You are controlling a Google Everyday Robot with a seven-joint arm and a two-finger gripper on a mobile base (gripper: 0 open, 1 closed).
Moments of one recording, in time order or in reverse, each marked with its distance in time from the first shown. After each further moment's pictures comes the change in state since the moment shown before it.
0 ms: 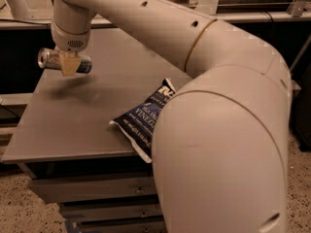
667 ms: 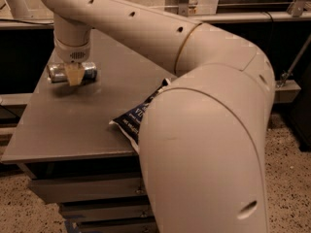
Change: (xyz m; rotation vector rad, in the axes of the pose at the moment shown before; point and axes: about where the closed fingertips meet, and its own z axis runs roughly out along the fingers) arm 0.016 0.021 0.034 -0.093 0.085 -0.034
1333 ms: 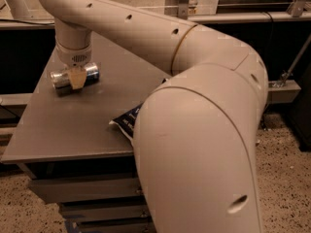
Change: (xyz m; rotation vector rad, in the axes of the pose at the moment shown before) arm 0.006 0.007 0.009 -0.042 0.021 -0.014
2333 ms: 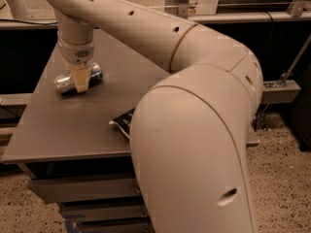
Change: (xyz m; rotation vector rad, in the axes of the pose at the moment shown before) arm 0.005 0.002 -0.006 -0.042 -0.015 -0.056
